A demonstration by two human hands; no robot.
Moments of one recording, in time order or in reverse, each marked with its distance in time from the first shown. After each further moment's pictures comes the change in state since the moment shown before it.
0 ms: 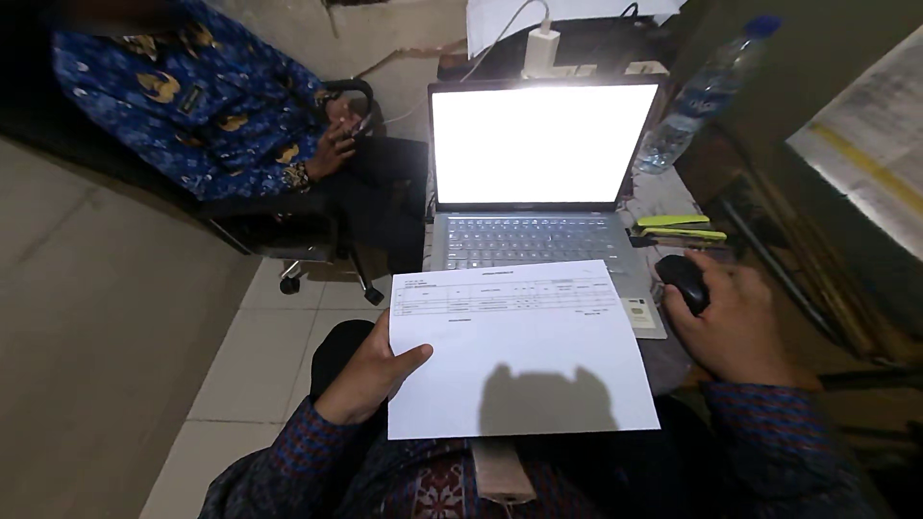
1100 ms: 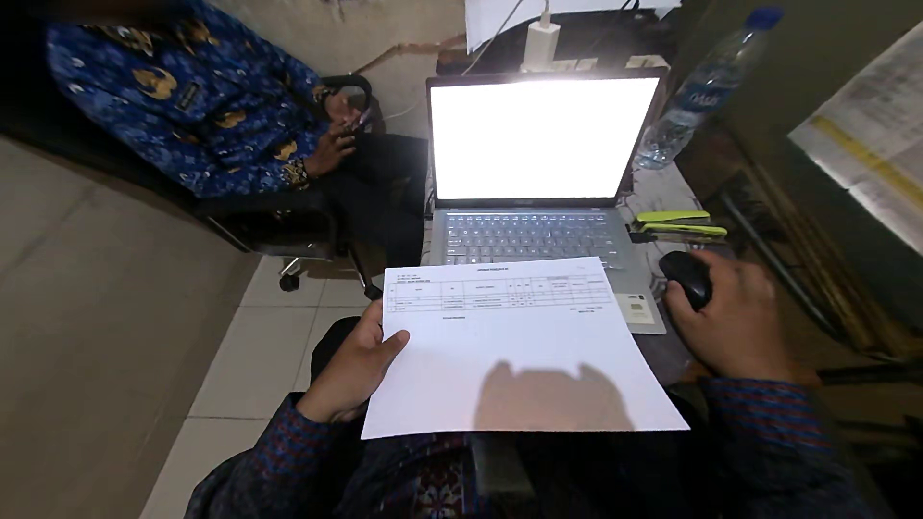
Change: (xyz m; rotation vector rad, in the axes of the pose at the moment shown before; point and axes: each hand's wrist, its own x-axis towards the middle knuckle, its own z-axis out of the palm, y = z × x) left_hand -0.006 0.021 -0.003 0.069 0.056 -0.034; right_hand -0.002 -0.001 -0.001 -0.022 0.014 0.030
